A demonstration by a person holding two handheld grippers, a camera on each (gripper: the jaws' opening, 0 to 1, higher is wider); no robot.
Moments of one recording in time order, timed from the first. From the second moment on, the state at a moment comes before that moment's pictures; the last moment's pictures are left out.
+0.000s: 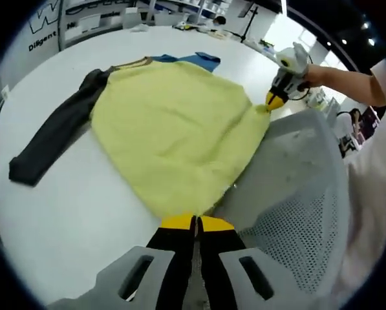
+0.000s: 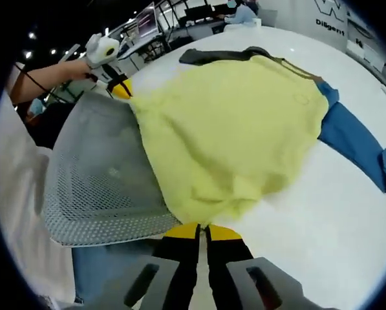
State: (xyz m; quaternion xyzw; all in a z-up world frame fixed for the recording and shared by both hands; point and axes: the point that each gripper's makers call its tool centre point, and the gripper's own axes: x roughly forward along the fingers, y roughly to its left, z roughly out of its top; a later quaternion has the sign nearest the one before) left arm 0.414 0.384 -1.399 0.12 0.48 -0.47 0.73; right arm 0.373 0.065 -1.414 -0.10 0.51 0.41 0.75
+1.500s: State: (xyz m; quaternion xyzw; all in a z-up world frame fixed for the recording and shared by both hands) left arm 0.728 0.408 -1.429 0.20 0.42 -0.36 0.81; right arm 0.678 -0.004 -1.434 -0.16 0.41 0.27 0.86
